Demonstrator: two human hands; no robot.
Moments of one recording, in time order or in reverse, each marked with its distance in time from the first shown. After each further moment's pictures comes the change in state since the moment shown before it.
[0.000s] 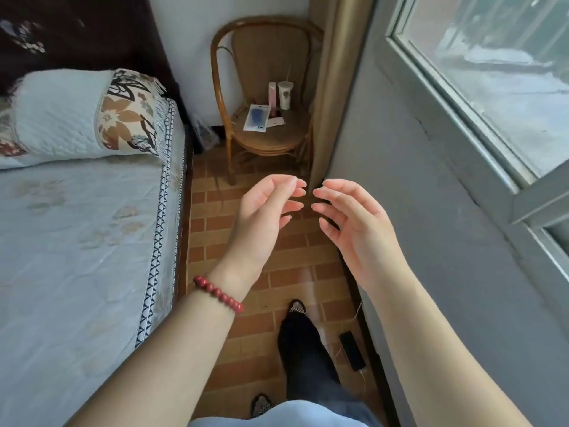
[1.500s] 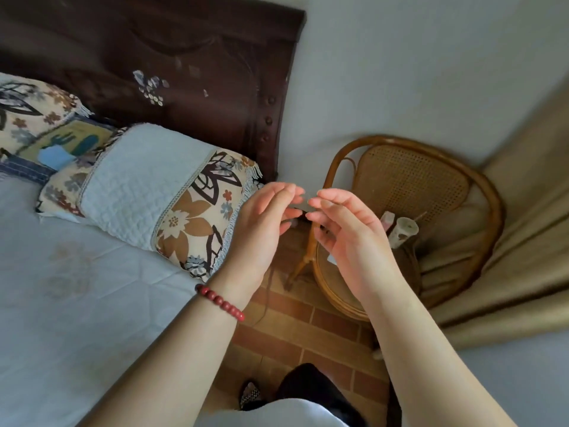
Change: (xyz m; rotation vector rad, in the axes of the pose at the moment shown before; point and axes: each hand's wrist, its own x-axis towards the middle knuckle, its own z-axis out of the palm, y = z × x) left_hand 0.578 0.071 -0.279 -0.119 0.548 0.066; right_hand 0.646 -0.049 0.283 -0.102 -0.479 0.080
